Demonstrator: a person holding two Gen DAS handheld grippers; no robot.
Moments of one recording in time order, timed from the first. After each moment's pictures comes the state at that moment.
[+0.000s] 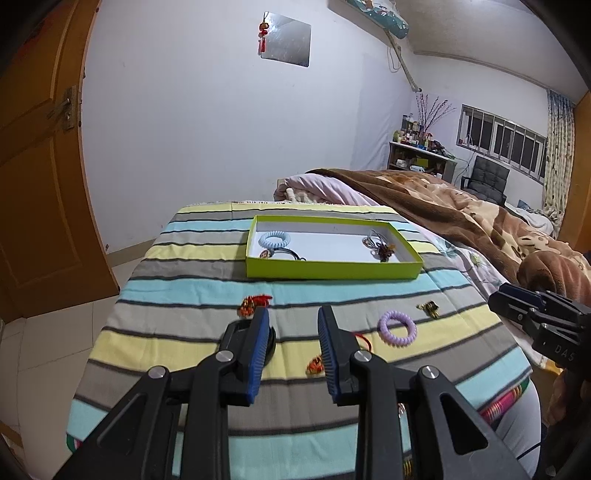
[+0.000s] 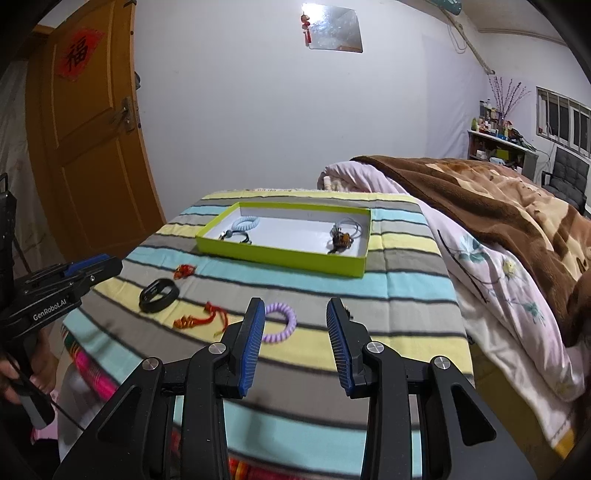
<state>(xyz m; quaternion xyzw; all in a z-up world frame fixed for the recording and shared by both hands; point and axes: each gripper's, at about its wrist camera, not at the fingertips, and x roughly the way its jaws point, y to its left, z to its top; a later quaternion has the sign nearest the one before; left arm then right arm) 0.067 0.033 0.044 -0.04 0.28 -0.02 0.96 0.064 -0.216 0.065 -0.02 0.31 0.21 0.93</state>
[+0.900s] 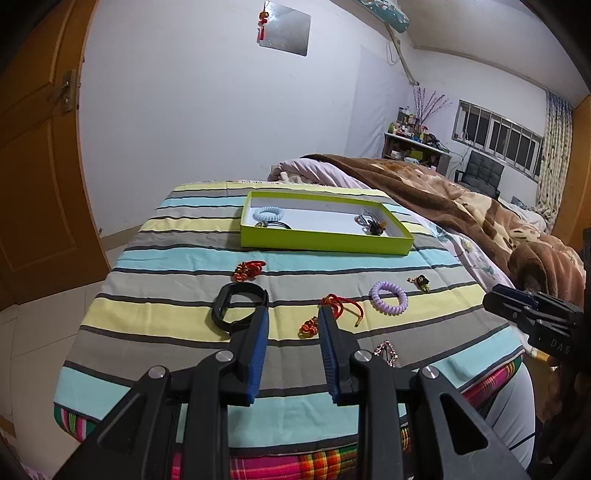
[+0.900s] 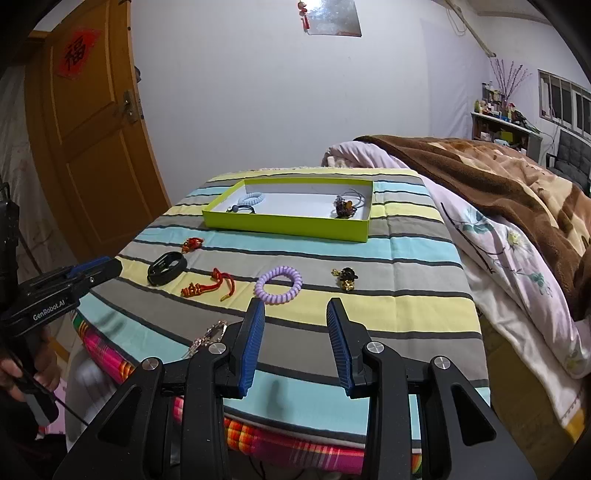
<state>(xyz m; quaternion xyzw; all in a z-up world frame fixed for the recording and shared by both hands) 0.050 0.033 0.024 -0.05 0.30 -0.03 0.95 0.048 -0.226 0.048 -0.01 0.33 0.22 0.92</state>
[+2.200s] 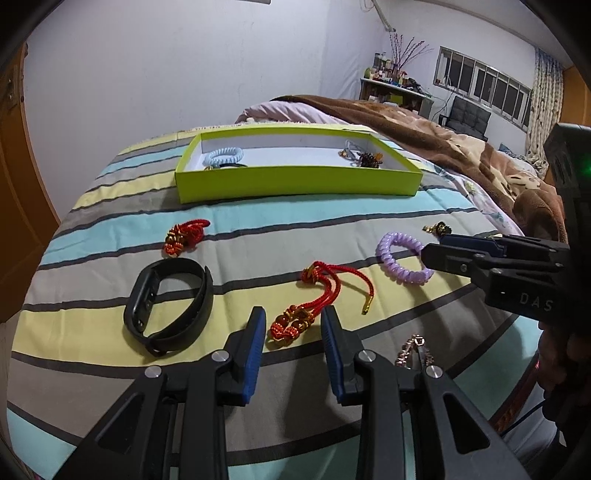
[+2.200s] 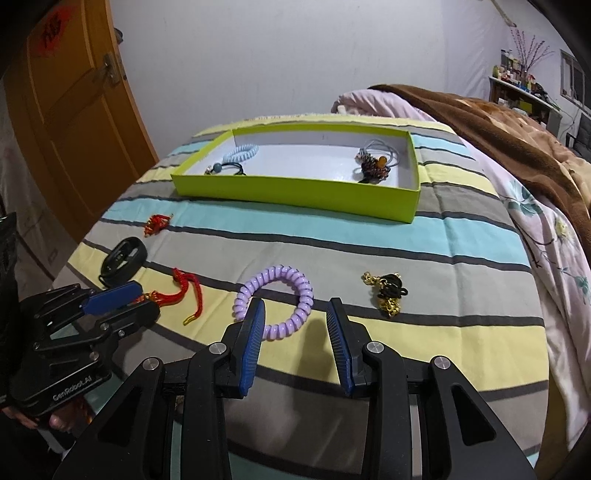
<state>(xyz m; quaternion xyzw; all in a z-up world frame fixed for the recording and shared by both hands) 0.121 0.013 -0.033 -0.01 0.39 -0.09 0.92 0.136 -0.173 -0.006 -0.03 0.42 0.23 0.88</state>
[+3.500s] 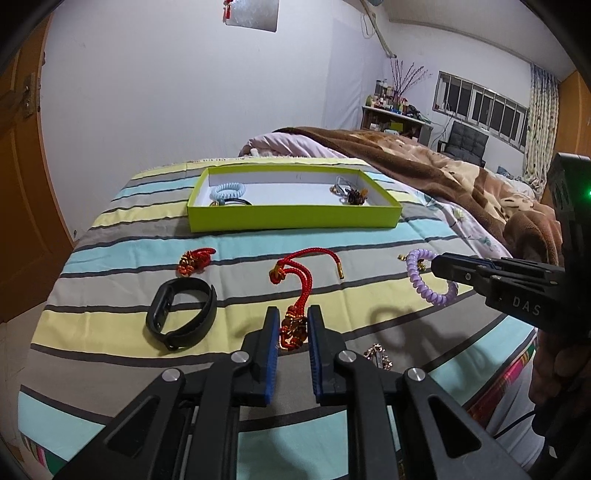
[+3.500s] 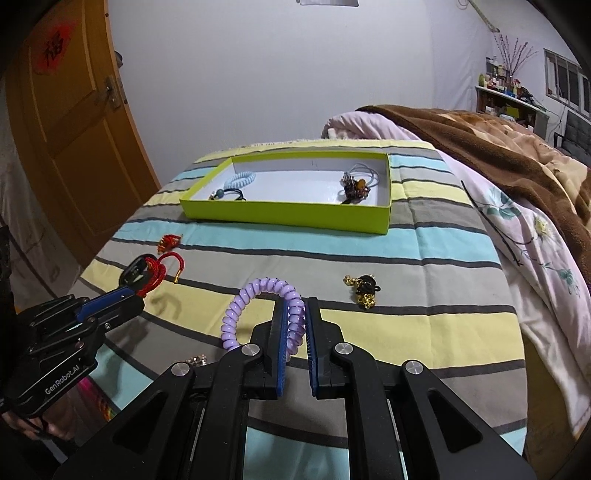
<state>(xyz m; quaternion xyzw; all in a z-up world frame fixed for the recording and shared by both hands) 0.093 0.010 0.000 -0.02 0.34 -0.08 0.94 0.108 -0.196 0.022 0.00 0.38 0.22 0.90</state>
